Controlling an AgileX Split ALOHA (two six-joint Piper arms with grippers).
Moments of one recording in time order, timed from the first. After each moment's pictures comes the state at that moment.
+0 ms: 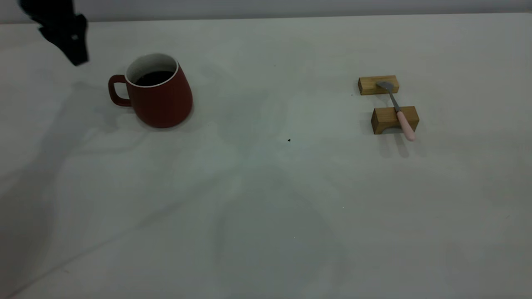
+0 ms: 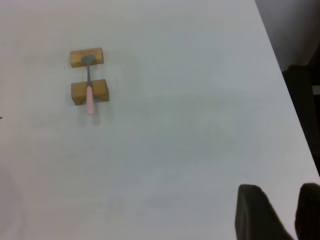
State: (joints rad) left arm -0.06 2.31 -1.68 0.04 0.76 0.88; right arm 0.00 0.03 -0.47 -0.08 1.14 0.08
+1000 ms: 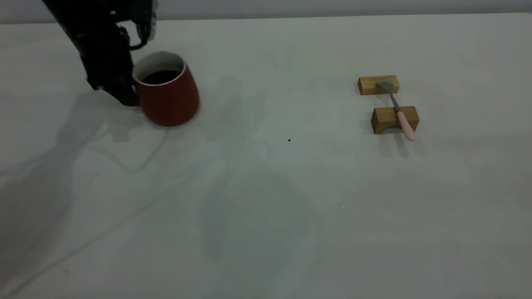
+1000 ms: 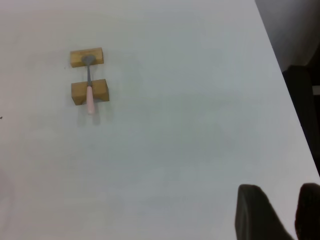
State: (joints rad) left arm -0.07 2.48 -1.70 -0.27 0.67 1.49; right arm 0.00 0.03 -0.47 -0.08 1.14 0.08
